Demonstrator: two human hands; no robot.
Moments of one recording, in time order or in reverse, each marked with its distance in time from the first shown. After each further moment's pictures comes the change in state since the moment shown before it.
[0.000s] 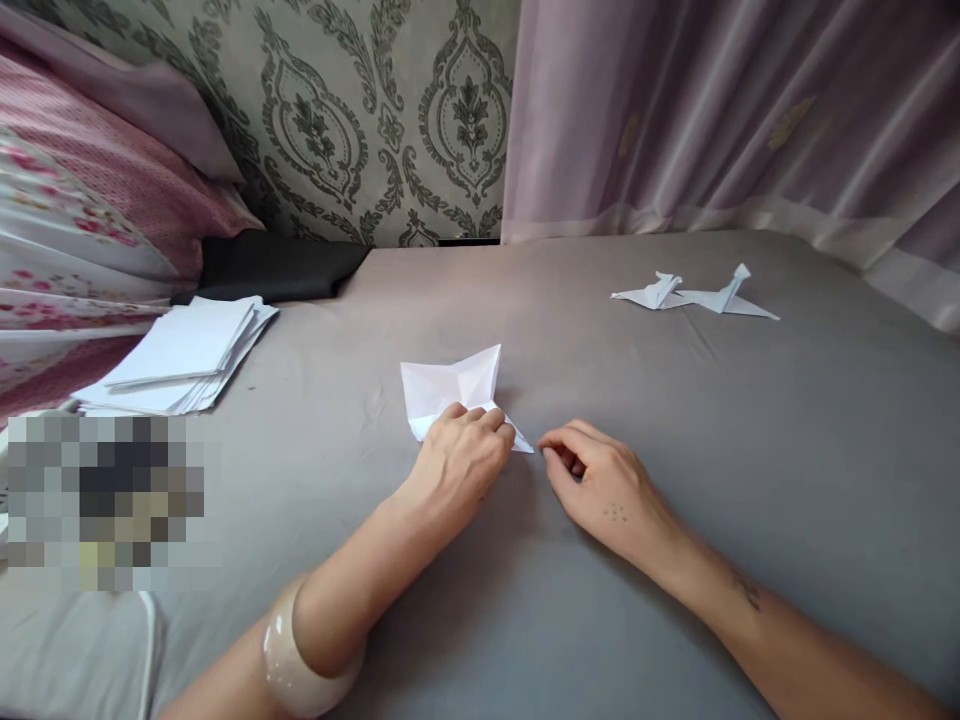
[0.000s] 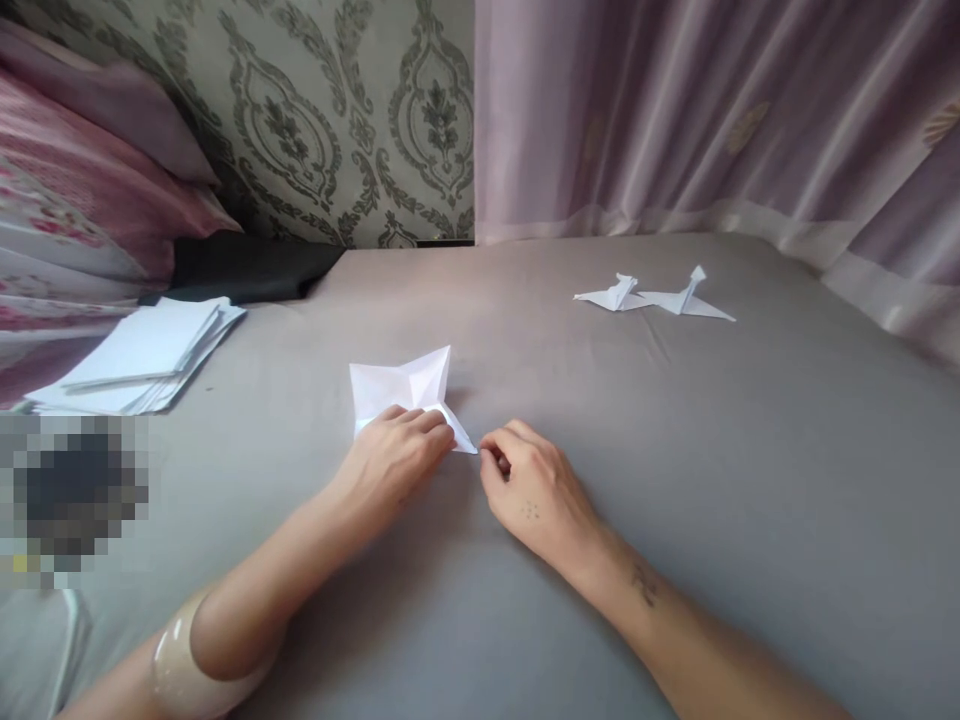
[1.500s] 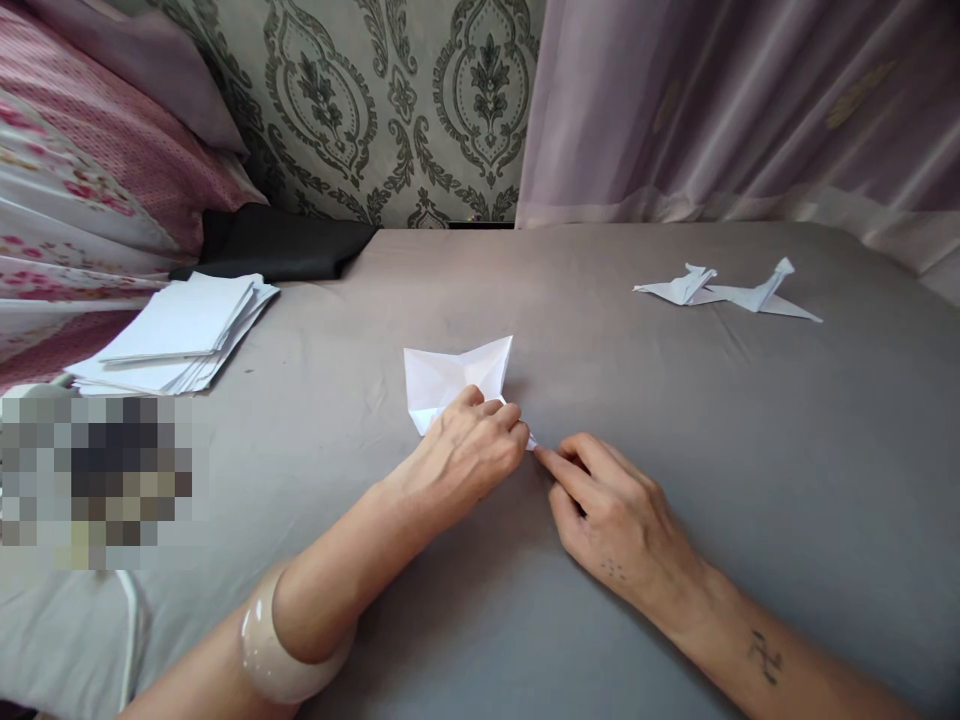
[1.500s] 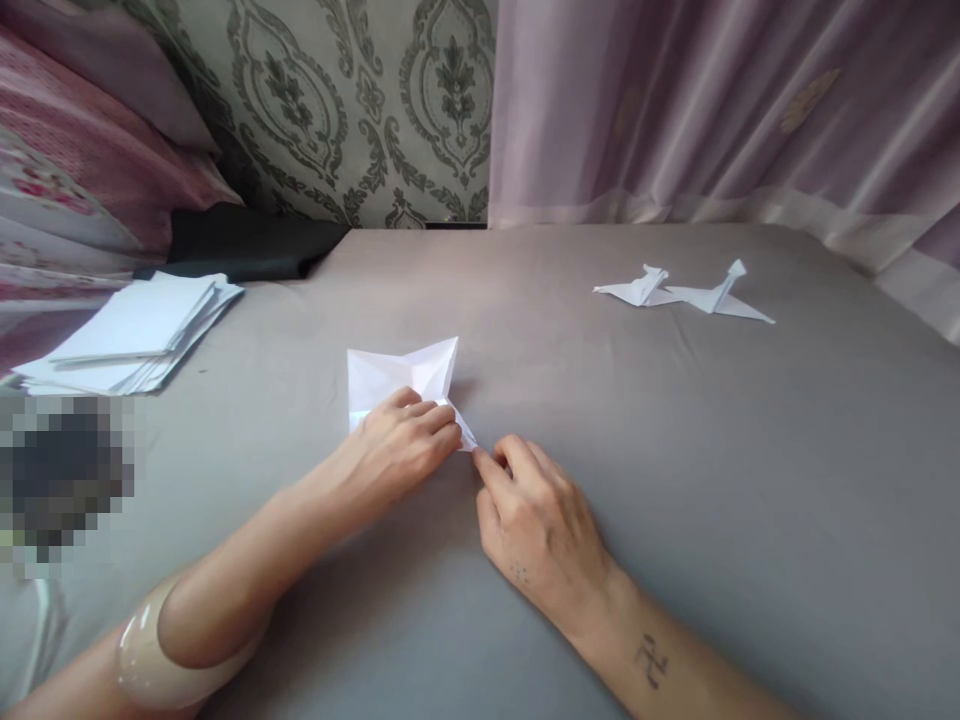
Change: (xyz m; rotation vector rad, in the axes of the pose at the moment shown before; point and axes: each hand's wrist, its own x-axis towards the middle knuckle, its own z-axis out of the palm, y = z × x) left_hand 0.004 -0.014 0.006 0.120 0.109 0.216; right_hand -0.014 -0.004 0.007 -0.303 0.111 -0.295
